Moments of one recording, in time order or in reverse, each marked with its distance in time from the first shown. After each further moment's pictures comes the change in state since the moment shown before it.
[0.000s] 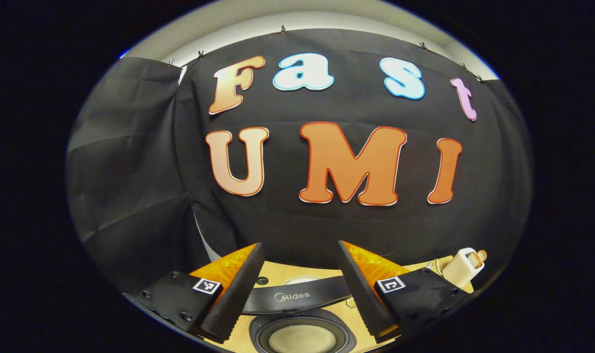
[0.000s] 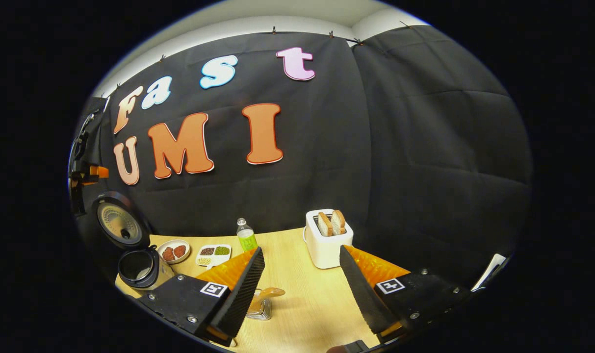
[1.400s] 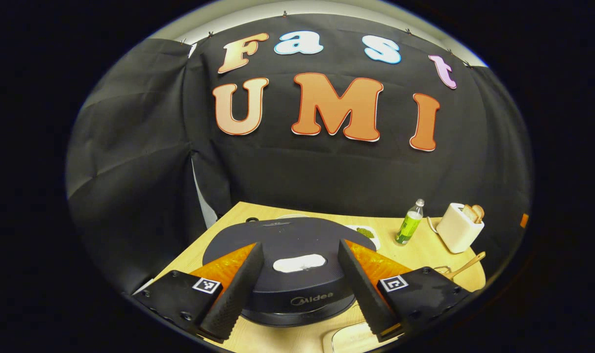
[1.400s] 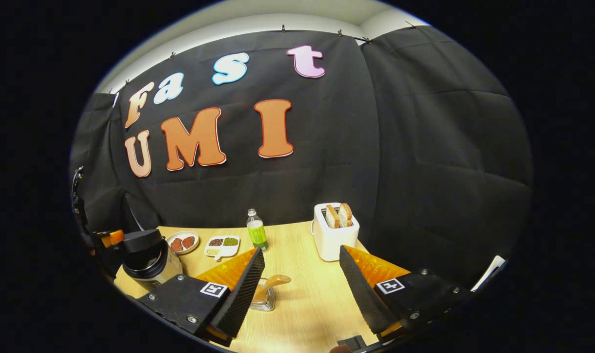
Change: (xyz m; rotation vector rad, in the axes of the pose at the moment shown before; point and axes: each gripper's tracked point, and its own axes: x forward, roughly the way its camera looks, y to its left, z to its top) left arm -0.108 -0.027 -0.220 -0.009 0.123 -0.024; right arm -0.019 0.012 -0.023 -0.033 0.032 0.073
